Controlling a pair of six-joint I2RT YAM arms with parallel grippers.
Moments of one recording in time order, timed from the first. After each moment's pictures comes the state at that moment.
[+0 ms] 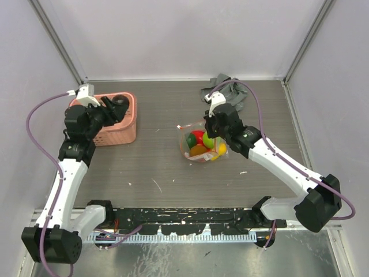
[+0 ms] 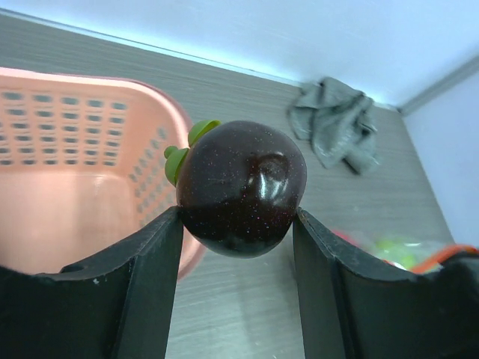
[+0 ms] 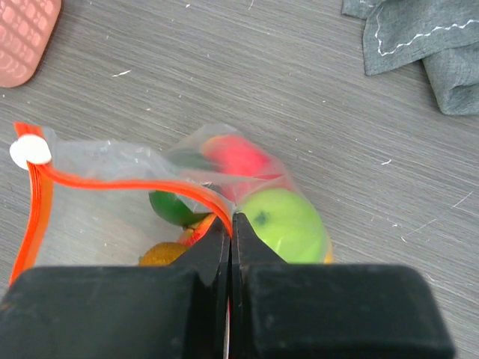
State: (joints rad) left arm 0.00 0.97 0.92 -0.13 0.24 -0.44; right arm 0.64 1.25 1.05 -0.34 0.17 0.18
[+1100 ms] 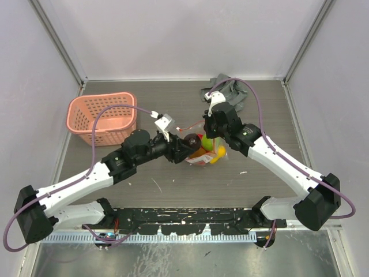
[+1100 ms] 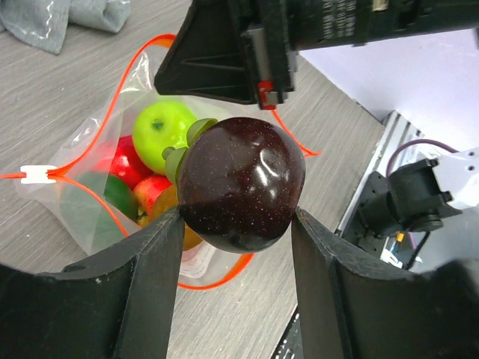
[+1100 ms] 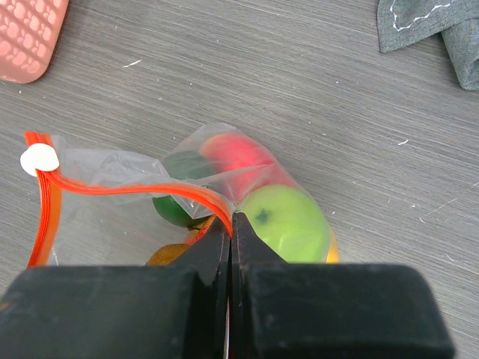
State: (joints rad) left arm -0.90 1.05 0.81 0.09 0.15 -0.35; right arm 0.67 1.27 1.13 -0.45 0.18 0.25
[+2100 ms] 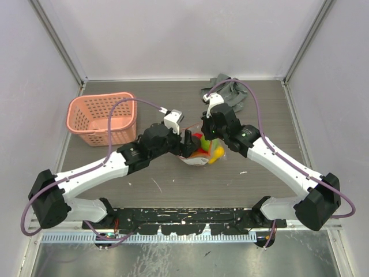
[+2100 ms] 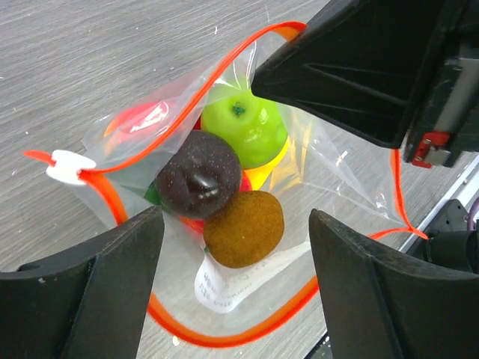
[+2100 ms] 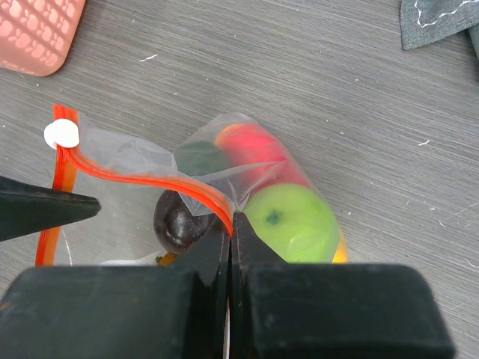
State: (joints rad) left arm -0.91 1.29 0.93 -0.03 -0.08 -0.41; right arm 0.68 1.27 1.11 -0.43 0.15 0.27
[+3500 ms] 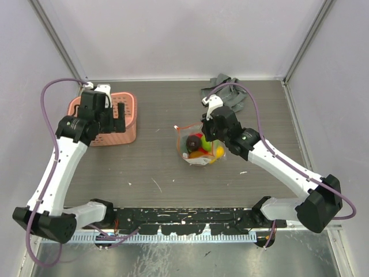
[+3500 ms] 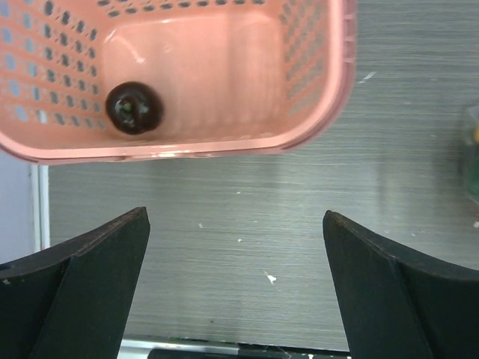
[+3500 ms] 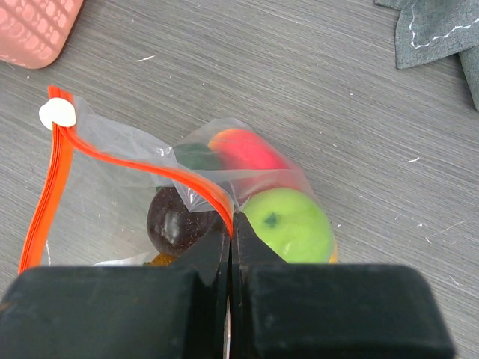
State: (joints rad) left arm -0.27 1.14 1.37 -0.97 -0.24 -0.18; right arm 0.68 1.25 1.05 -0.36 0.15 0.20
